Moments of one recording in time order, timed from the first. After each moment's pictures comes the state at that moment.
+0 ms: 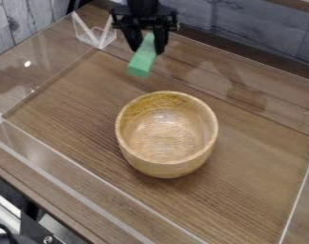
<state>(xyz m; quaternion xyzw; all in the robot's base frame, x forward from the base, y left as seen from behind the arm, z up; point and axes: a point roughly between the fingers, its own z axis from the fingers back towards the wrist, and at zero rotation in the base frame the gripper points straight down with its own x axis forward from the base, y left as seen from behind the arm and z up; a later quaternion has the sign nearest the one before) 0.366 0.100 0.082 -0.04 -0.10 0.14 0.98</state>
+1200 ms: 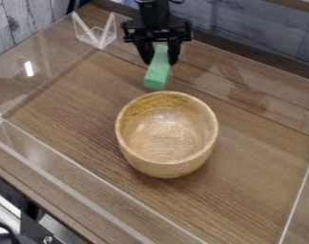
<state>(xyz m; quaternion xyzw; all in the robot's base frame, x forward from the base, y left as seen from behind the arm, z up) 0.365 0.086 0.073 -0.06 -0.10 0.18 0.98</state>
